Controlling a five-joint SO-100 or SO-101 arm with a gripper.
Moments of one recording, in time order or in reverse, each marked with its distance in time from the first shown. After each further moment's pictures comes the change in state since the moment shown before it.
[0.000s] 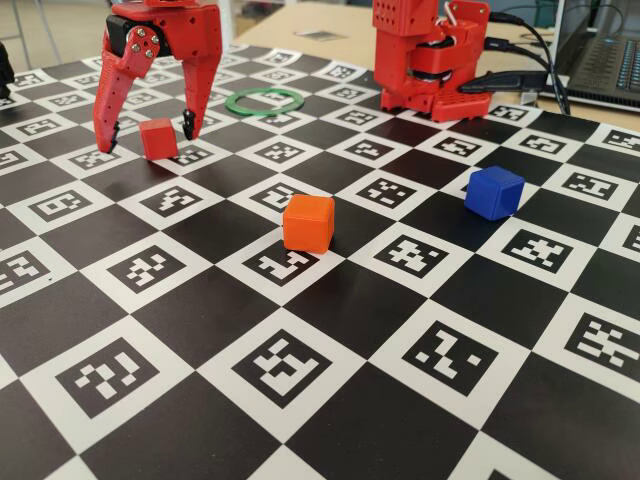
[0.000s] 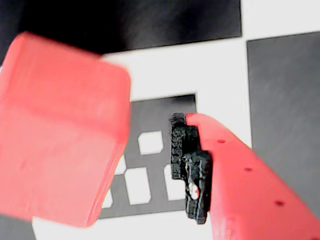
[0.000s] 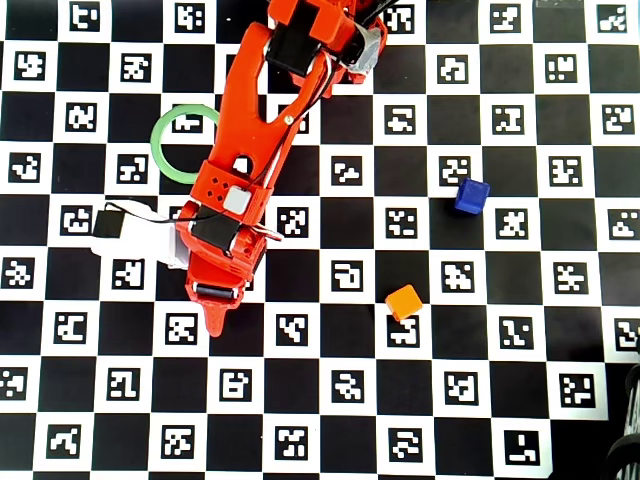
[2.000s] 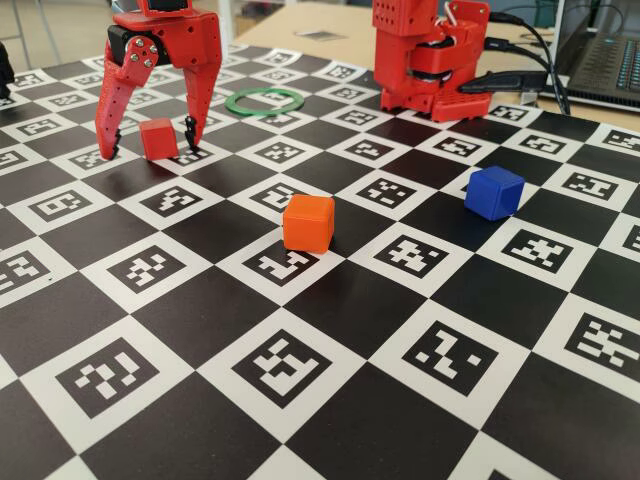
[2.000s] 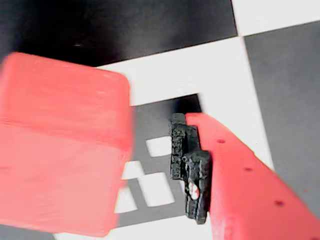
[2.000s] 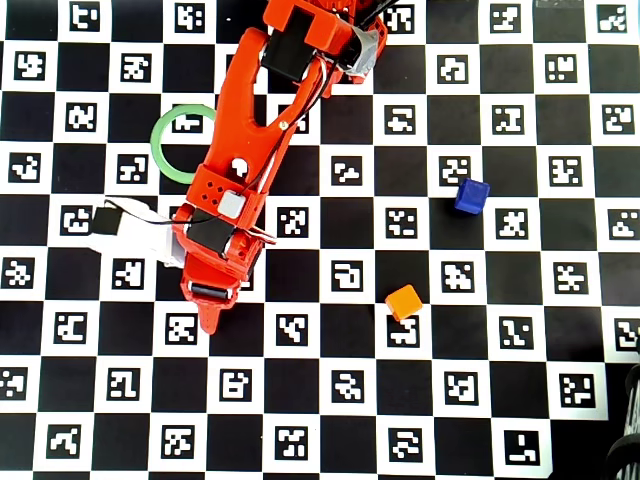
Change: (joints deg) arm -0.6 -1.0 -1.8 -0.2 7.9
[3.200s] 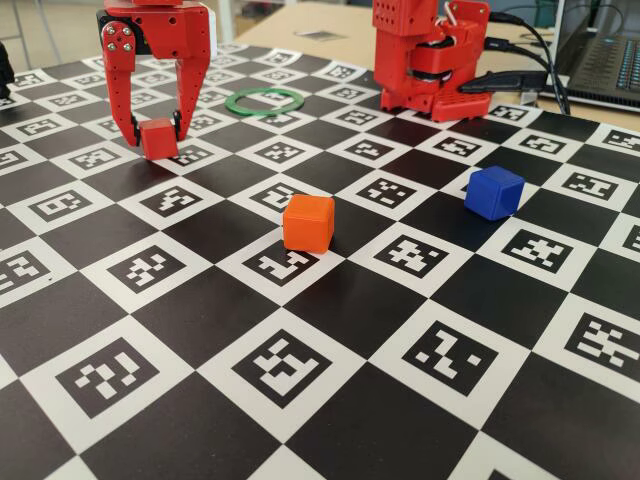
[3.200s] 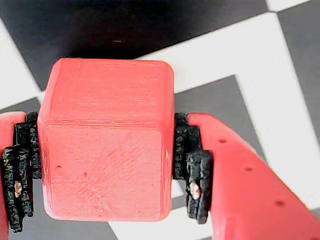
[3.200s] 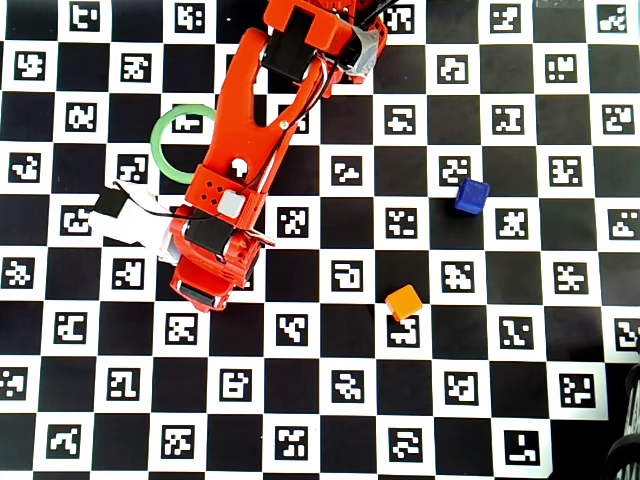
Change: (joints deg) arm 0.0 0.0 -3.3 2.2 7.6
